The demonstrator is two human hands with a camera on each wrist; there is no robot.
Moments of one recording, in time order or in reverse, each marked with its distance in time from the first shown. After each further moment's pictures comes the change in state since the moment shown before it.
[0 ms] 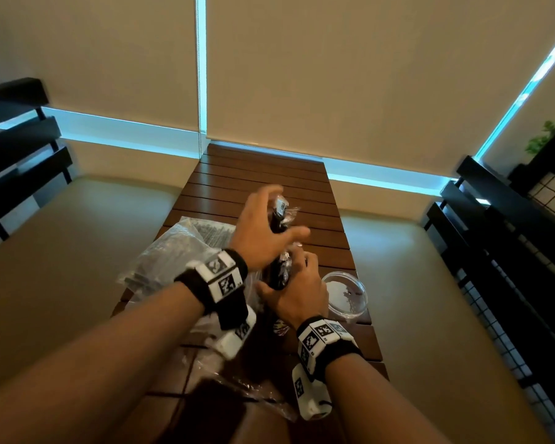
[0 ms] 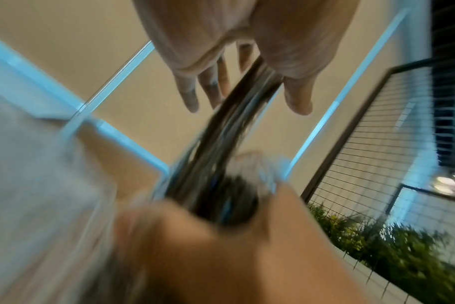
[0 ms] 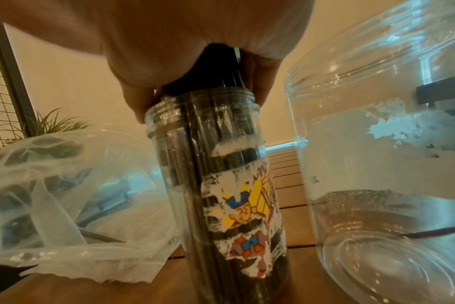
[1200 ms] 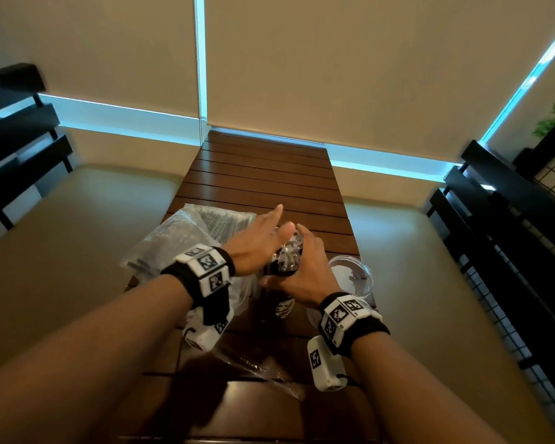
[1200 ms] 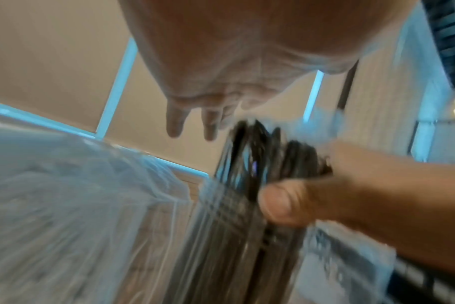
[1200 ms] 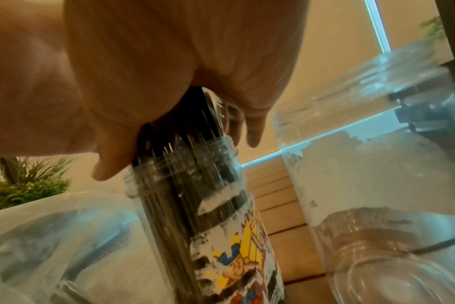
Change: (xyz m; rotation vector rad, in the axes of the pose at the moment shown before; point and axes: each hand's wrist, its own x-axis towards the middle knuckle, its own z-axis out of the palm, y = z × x) left_hand -0.020 -0.040 -0.012 0.272 -0.544 -0.141; right_hand 0.010 0.013 -0.009 0.110 -0.181 -0.076
